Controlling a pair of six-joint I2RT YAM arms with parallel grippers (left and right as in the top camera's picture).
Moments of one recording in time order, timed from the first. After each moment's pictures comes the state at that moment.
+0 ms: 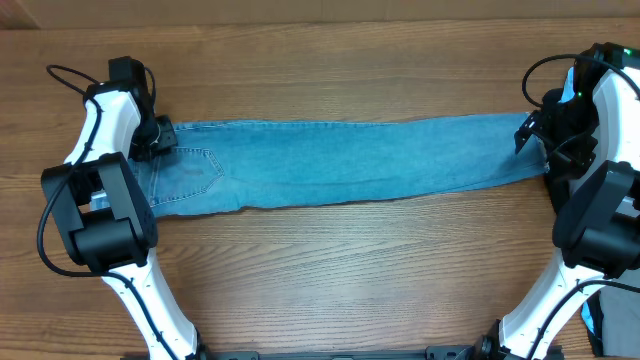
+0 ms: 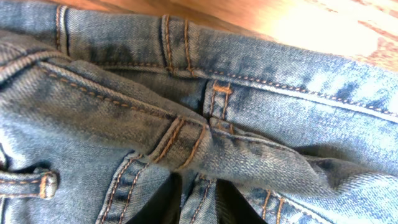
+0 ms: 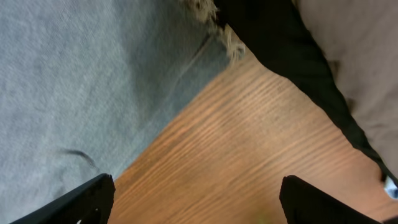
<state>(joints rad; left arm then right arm) 0.23 2.21 1.70 -0.94 -0.14 -0.15 -0.34 2.15 1.92 -1.51 -0.01 0.41</state>
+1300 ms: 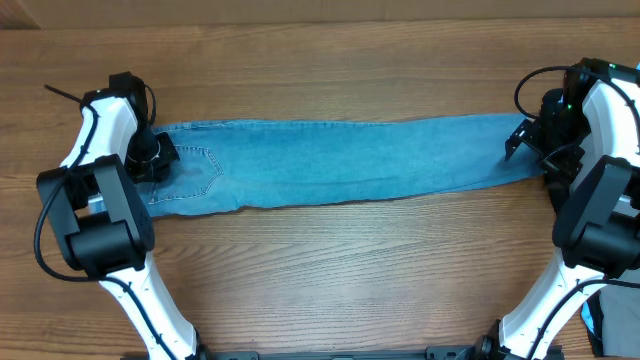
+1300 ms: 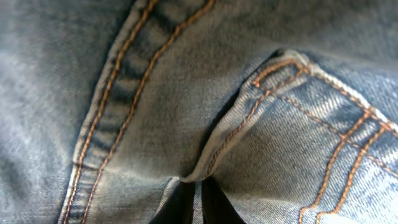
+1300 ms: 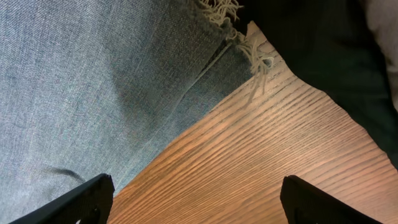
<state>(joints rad) 0.24 2.18 1.61 -1.04 -0.11 -0.28 -0.34 2.15 1.79 -1.39 -0.05 0.41</state>
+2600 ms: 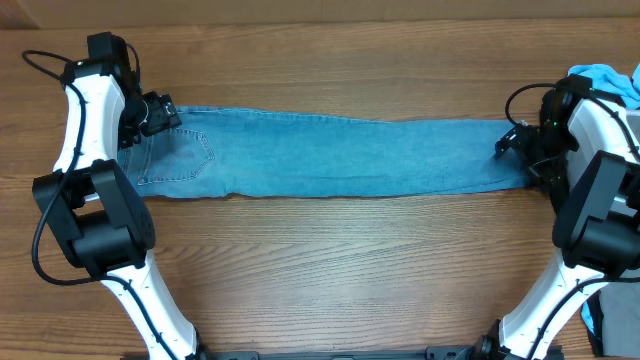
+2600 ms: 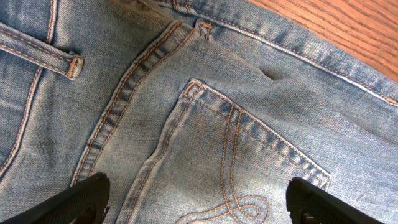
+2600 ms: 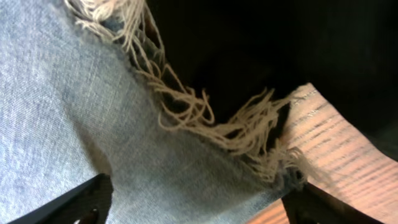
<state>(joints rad) 0.24 2.20 1.89 -1.09 -0.02 -0.22 -0.34 2.15 1.59 -1.05 -0.10 0.53</state>
